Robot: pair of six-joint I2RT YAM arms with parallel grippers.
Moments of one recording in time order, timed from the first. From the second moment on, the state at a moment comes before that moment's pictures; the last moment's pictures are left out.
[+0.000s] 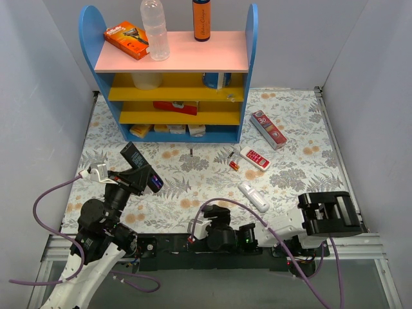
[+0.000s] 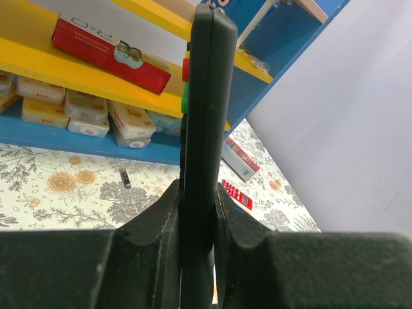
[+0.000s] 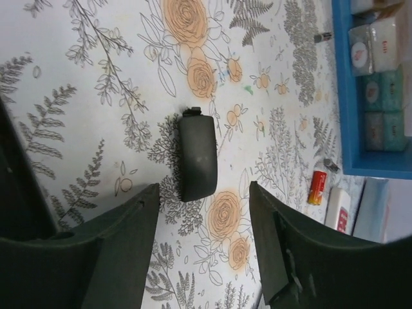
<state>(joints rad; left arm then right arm) -0.53 0.05 0.44 -0.22 -0.18 -0.58 1.68 1.57 0.48 0.37 0.82 -0.37</state>
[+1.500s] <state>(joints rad) -0.53 0.05 0.44 -0.22 -0.17 -0.59 1.23 1.85 1.22 -0.59 0.02 -0.13</state>
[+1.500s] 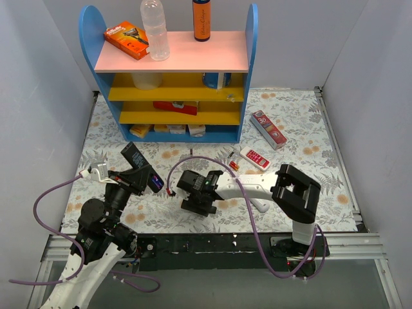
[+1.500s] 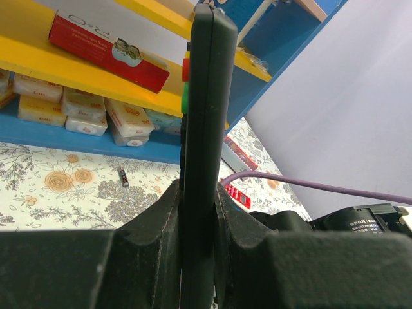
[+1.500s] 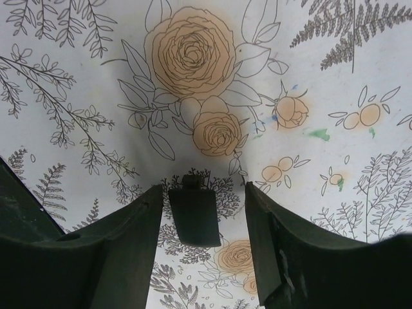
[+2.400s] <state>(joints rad) -0.53 0.15 0.35 -0.06 -0.12 -0.70 1.23 1.48 1.18 -0.47 0.10 -0.10</state>
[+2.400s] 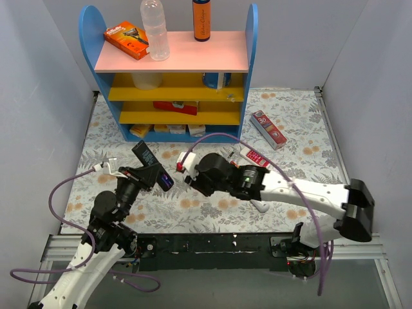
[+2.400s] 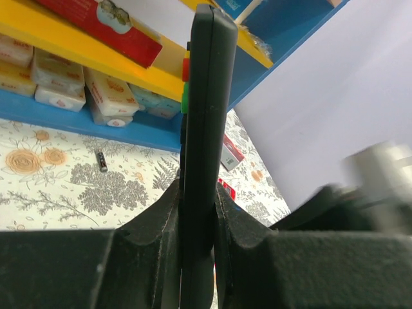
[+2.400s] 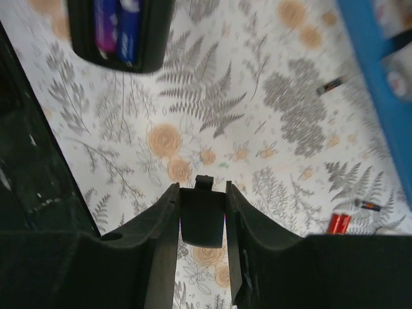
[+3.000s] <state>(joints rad) -0.53 0.30 0.15 0.29 -0.09 -1.09 1.26 1.15 0.88 0.26 0.04 -0.02</state>
